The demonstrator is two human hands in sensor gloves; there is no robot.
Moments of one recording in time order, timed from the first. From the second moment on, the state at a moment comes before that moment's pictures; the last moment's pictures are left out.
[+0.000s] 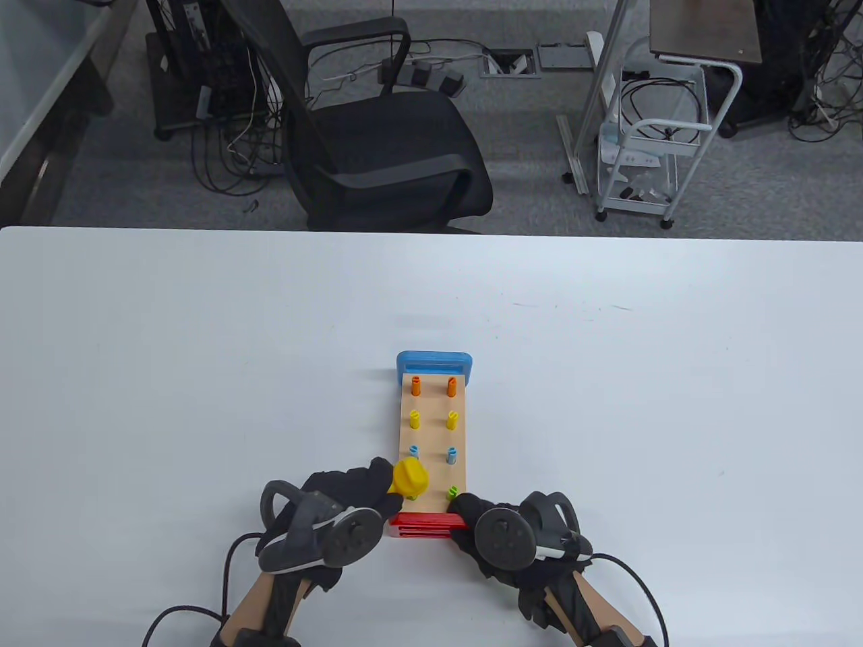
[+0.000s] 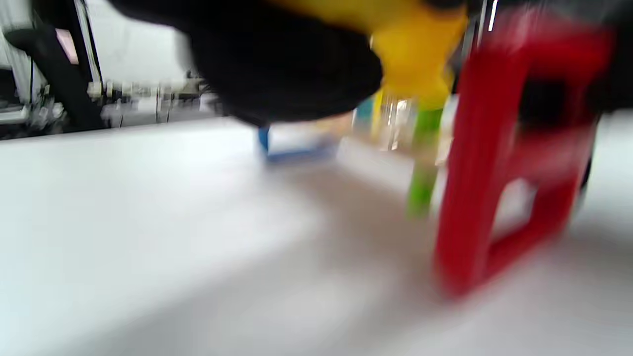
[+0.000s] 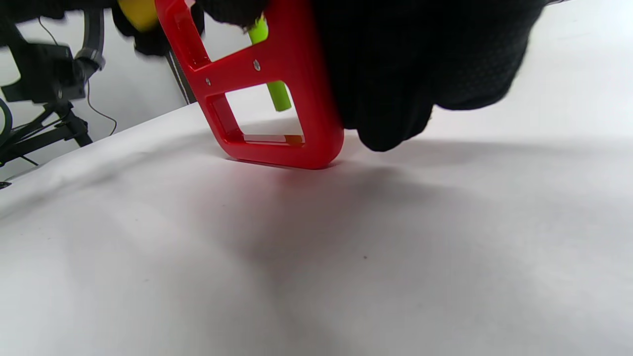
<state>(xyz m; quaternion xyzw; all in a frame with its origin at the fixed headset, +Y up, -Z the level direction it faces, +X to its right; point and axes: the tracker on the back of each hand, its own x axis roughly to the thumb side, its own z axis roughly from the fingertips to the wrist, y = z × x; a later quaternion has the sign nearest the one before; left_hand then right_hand) -0.144 -0.706 -0.161 -0.04 -0.26 -0.07 0.96 0.084 -0.753 -0.155 0.34 0.15 0.92 0.13</state>
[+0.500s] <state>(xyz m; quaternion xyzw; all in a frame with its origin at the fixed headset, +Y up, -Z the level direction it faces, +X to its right) -0.153 -0.685 -0.160 0.07 -0.26 0.05 0.96 0.083 -0.753 -0.155 0.33 0.15 0.92 0.13</state>
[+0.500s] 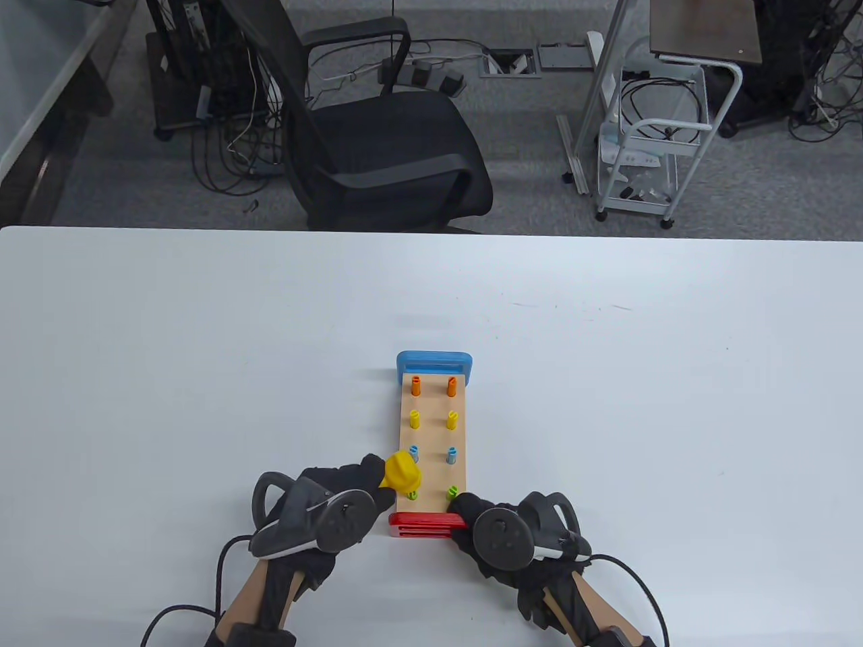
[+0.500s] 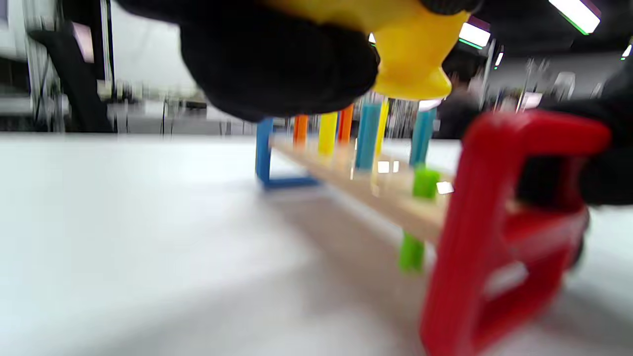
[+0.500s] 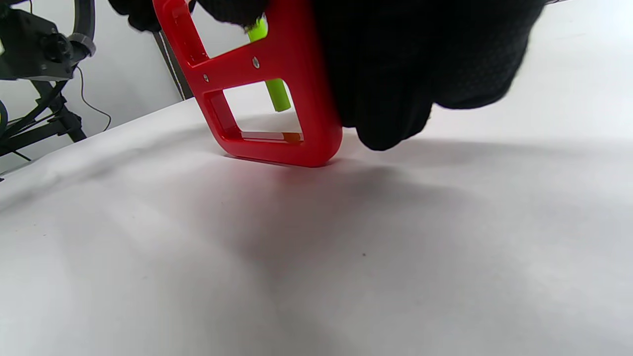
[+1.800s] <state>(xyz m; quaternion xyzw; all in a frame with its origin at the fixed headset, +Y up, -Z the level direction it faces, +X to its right) -0.141 -0.697 -0.163 0.05 -0.30 -0.01 0.95 0.082 -0.753 -0.153 0.32 0.15 0.93 0.12</state>
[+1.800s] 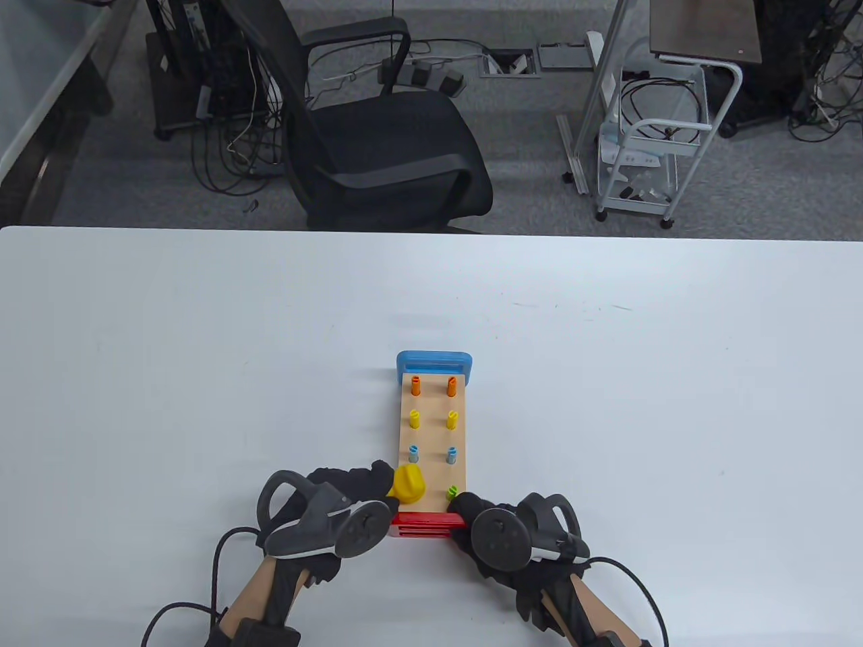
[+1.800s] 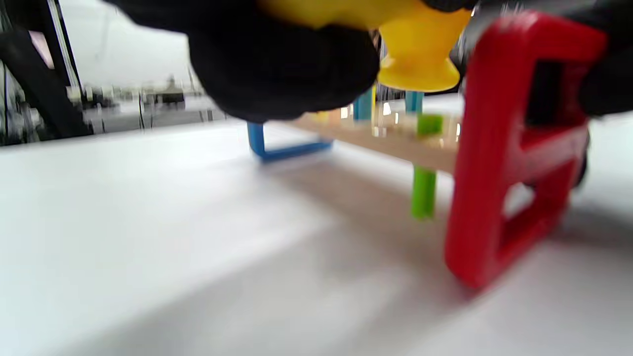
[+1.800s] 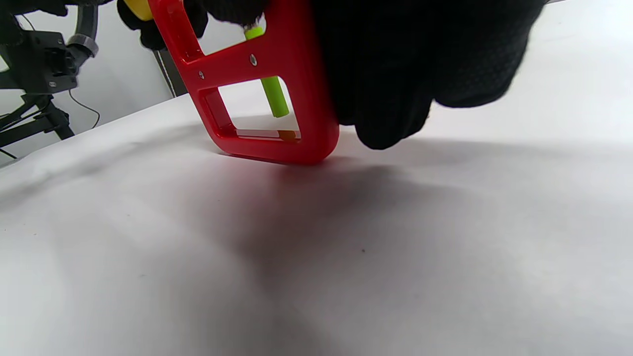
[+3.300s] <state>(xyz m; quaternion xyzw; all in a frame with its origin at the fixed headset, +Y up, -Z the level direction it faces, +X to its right) -0.139 -0.706 -0.171 -0.01 -0.31 -0.05 0.95 0.082 -0.752 -0.152 0.32 0.15 0.93 0.12</state>
